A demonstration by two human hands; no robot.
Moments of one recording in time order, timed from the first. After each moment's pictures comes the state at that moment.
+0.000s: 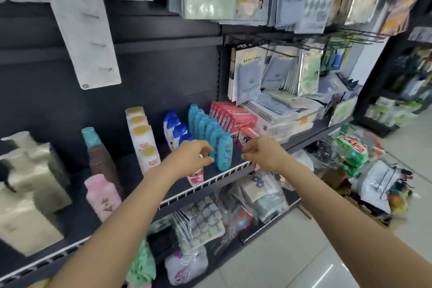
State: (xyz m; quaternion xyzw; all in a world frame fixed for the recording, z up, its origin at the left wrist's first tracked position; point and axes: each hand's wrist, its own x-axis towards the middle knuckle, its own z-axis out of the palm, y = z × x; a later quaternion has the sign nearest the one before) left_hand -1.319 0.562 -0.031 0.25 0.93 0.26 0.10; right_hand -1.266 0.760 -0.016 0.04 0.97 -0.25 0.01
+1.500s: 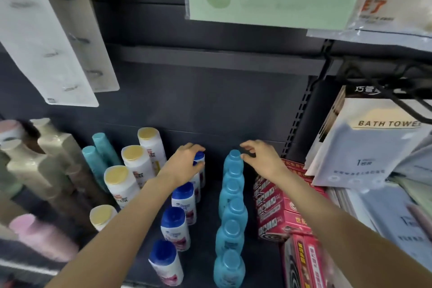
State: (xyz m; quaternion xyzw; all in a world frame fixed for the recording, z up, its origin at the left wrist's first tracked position) left_hand -1.601 0.598 -0.097 -0.08 0.97 0.23 -0.03; right_hand -1.698 0.798 -0.089 -0.27 0.92 -0.28 0.08
